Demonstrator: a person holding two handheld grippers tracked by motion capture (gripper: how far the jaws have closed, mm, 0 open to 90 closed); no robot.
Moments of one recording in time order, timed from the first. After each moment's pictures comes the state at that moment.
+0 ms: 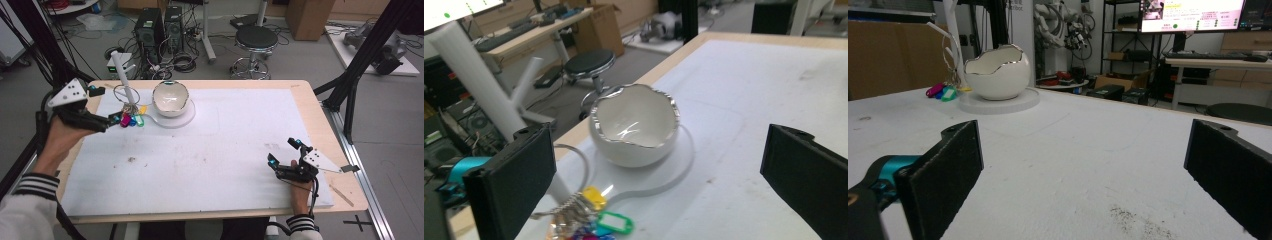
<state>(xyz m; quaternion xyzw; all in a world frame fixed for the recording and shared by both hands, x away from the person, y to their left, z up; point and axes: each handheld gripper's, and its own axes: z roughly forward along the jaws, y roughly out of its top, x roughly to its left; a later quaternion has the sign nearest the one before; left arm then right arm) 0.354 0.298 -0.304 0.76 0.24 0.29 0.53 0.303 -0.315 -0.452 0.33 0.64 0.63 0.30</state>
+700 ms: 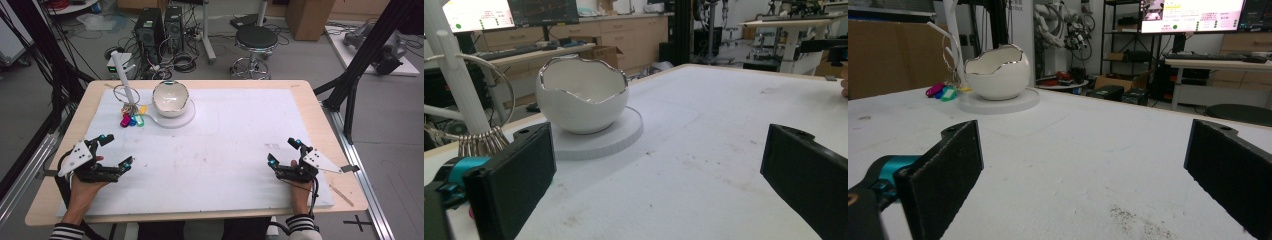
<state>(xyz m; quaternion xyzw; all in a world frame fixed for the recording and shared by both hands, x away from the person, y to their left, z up) 0.281 0.290 -0.424 0.68 0.27 0.29 0.62 0.303 -0.315 -0.453 0.33 0.64 0.63 0.30</state>
